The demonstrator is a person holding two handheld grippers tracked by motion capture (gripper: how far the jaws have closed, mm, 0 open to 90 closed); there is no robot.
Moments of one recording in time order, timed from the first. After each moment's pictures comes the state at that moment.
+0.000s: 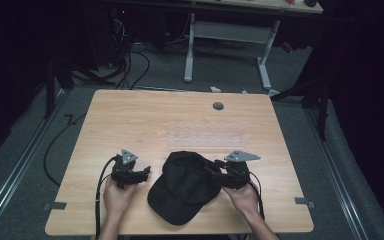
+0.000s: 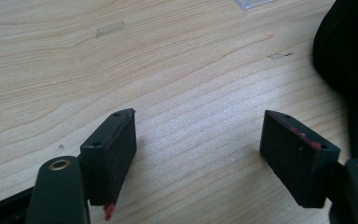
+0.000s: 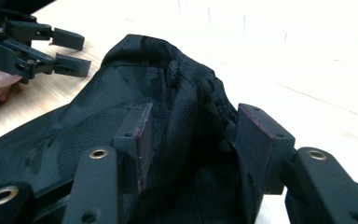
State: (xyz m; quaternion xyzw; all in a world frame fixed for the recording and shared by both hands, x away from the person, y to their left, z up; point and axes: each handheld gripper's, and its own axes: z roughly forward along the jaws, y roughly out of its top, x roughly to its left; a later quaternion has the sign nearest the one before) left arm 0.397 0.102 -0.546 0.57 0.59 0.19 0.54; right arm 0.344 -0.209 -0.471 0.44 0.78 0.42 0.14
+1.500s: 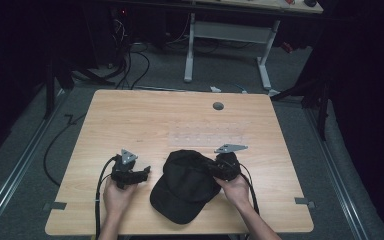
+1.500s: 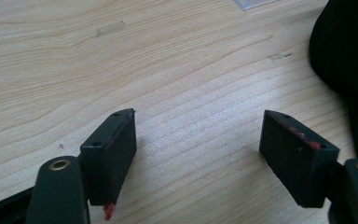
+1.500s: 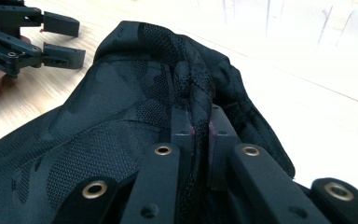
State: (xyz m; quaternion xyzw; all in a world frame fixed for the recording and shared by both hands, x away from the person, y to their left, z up) left arm 0.397 0.103 -0.546 0.57 0.59 0.19 0.54; right arm 0.374 -0.195 -0.481 0.44 0.80 0.39 0.10
